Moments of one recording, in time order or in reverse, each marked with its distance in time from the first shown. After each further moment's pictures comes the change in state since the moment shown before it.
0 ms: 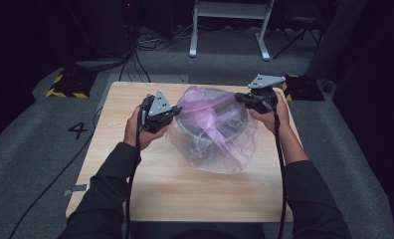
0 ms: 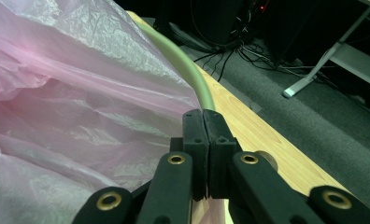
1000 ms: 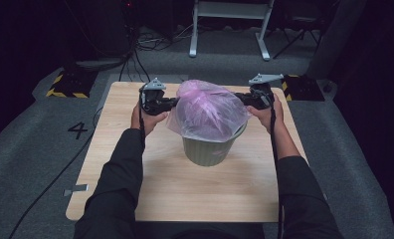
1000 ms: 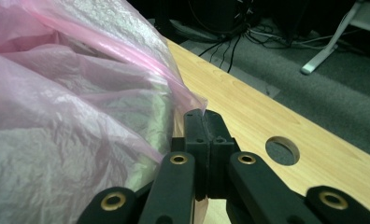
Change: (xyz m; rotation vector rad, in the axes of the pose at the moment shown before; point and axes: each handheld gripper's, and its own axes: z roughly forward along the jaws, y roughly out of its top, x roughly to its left) left arm 0.057 -0.028 0.061 0.101 -0.121 -0.311; right arm -0.028 -0.022 0.035 0.030 0.043 0.171
